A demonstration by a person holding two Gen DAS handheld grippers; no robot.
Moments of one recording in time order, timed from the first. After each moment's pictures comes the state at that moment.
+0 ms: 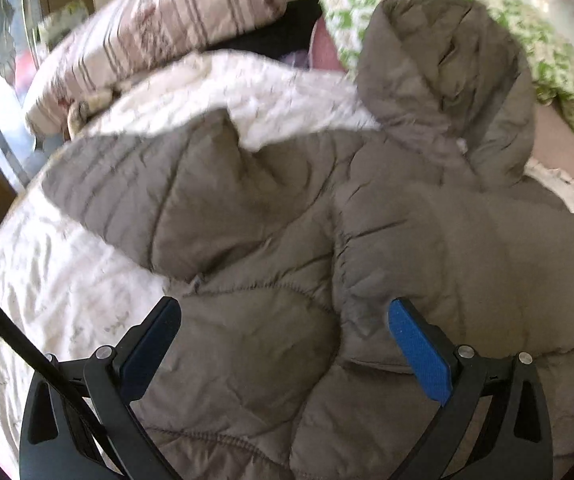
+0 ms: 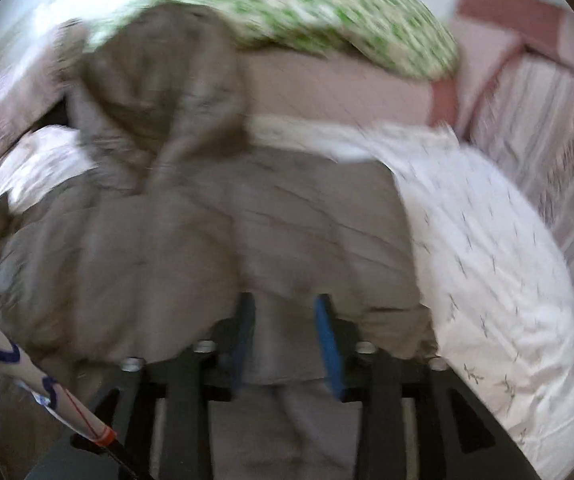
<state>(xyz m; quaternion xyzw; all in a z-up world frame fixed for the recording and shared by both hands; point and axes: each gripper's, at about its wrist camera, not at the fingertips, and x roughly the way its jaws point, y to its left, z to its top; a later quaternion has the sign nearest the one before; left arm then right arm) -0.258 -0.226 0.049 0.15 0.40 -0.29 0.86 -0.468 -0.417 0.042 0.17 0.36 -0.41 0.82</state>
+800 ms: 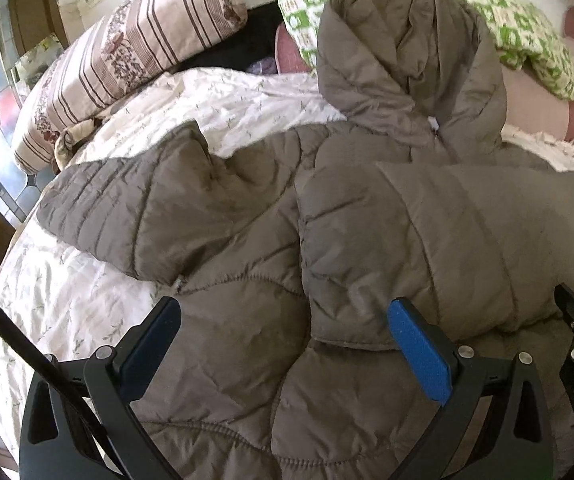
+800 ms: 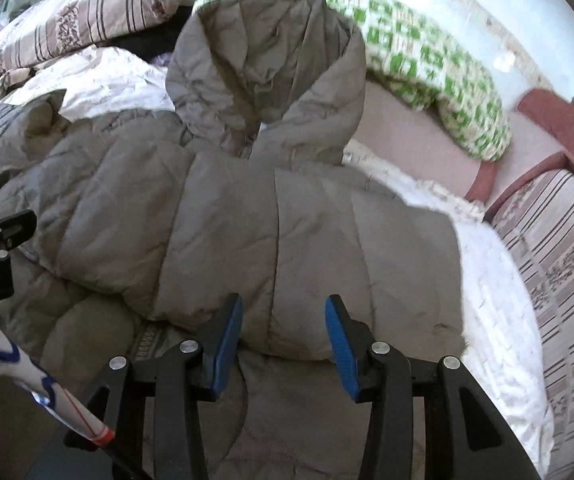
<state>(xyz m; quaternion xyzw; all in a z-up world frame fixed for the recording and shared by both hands) -0.279 -0.234 0.047 0.19 0.38 -0.31 0.85 -0.407 -0.339 0.030 0.01 0.41 -0.39 0.82</state>
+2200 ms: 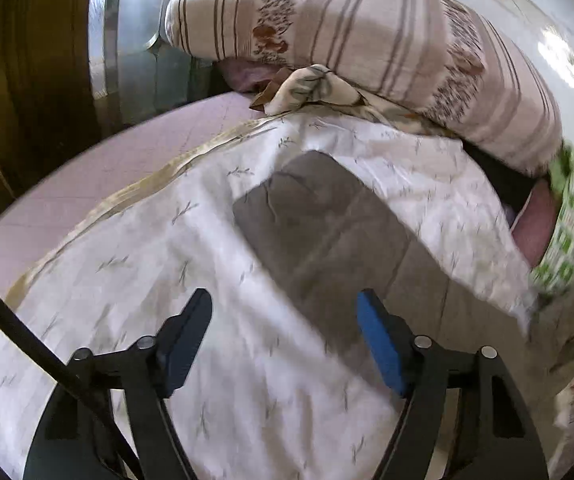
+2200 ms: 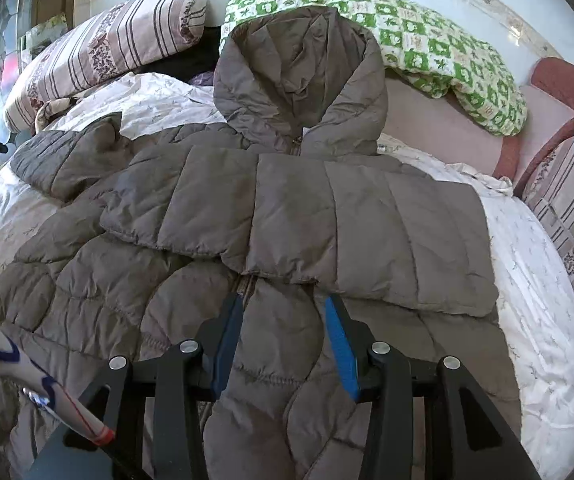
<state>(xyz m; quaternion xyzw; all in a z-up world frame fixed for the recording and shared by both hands) 0.077 0.025 0.048 -0.11 0.49 -0.17 0.85 -0.433 -0.296 0.039 0.09 0.39 -0.33 0.86</state>
